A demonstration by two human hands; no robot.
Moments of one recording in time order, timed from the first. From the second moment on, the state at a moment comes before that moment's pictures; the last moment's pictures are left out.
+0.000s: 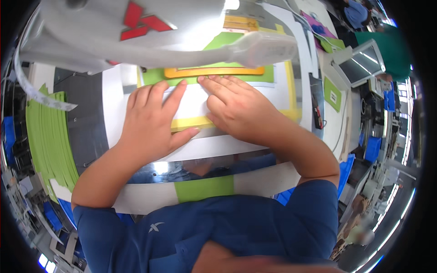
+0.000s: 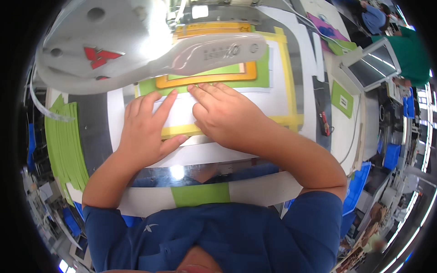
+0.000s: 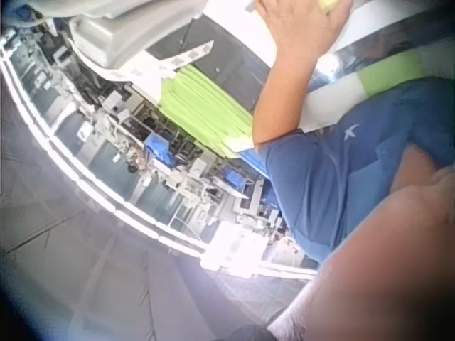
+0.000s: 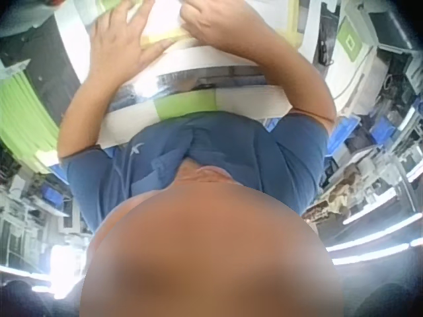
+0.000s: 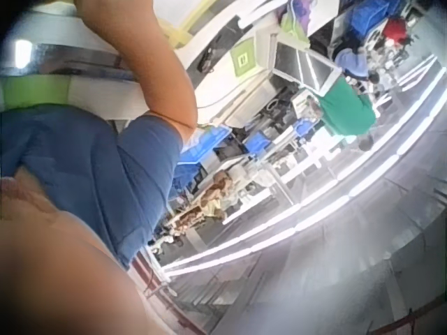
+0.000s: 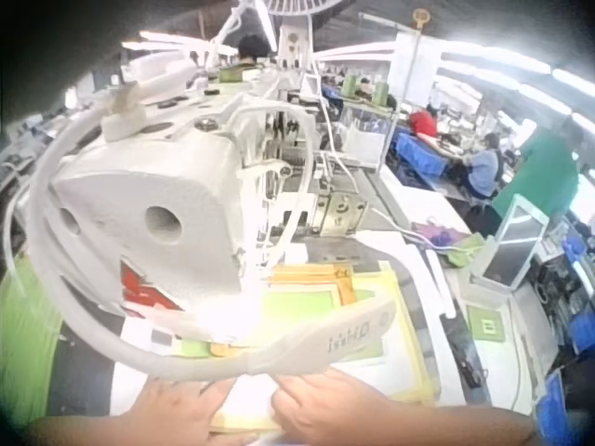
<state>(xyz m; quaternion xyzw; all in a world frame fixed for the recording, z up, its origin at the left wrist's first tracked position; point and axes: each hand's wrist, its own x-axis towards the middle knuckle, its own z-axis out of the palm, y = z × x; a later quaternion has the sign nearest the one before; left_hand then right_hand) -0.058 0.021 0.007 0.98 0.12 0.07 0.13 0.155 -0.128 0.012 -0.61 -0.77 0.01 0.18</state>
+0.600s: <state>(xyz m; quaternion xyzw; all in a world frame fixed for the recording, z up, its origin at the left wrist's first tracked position) -0.072 0.014 0.006 0.99 0.15 0.01 0.08 0.192 -0.202 0.017 -0.77 -0.63 -0.04 0.06</state>
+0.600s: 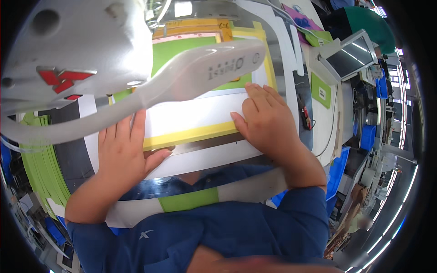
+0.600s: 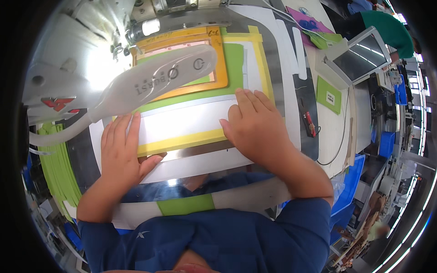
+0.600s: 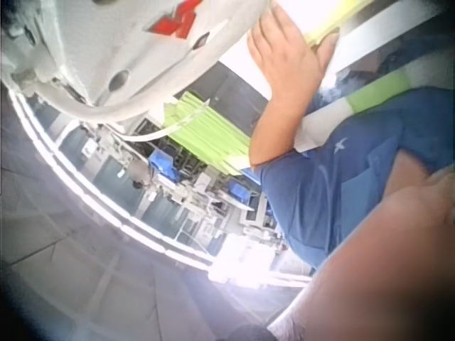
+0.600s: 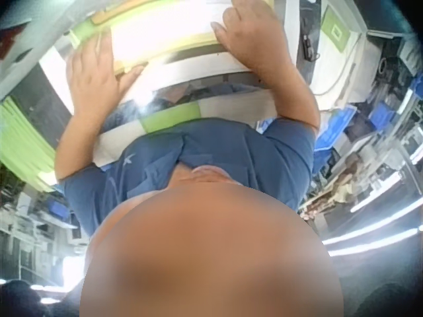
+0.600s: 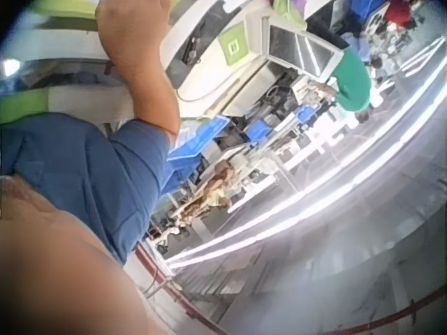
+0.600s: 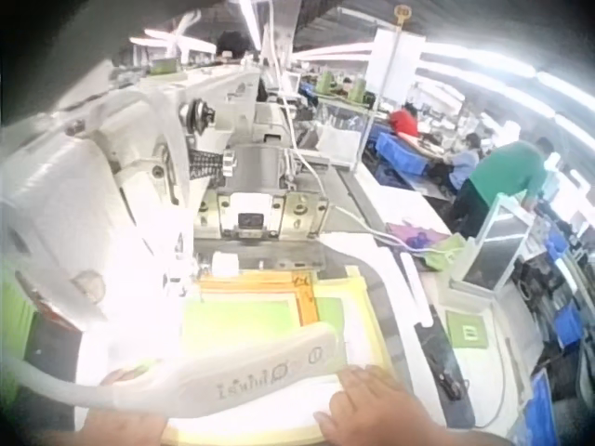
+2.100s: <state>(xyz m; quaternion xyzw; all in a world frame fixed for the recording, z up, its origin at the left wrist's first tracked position) -0.062 0.017 0.012 0.99 0.14 0.05 0.02 0.195 -0.202 0.022 -0.77 -0.64 0.02 0.07</state>
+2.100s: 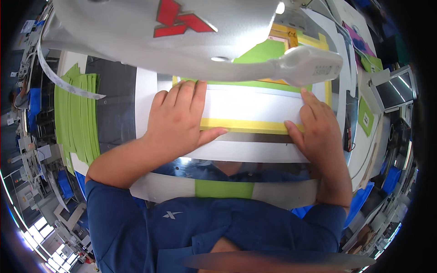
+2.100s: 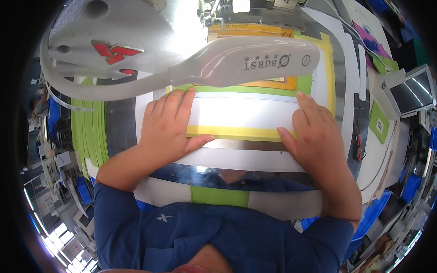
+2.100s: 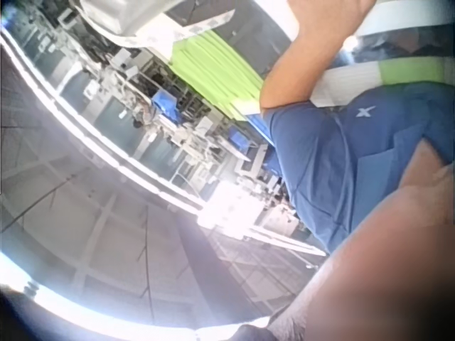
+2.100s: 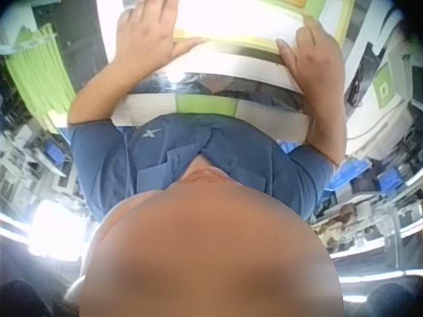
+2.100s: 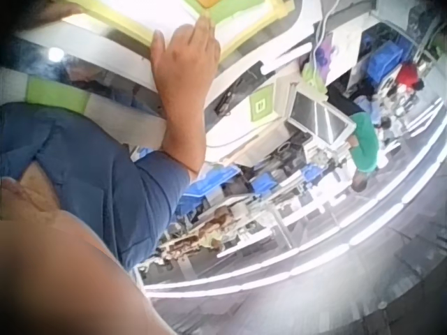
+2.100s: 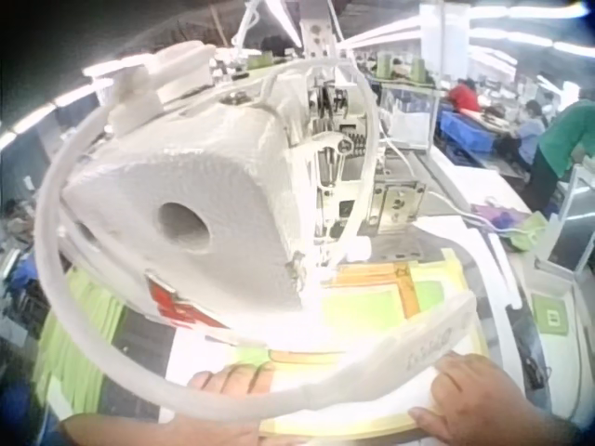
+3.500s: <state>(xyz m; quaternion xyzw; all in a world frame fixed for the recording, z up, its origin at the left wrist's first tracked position) -0.038 0.032 -0.003 0.97 0.09 0.21 0.04 0.369 -0.307 0.062 -0.87 -0.33 0.17 0.33</state>
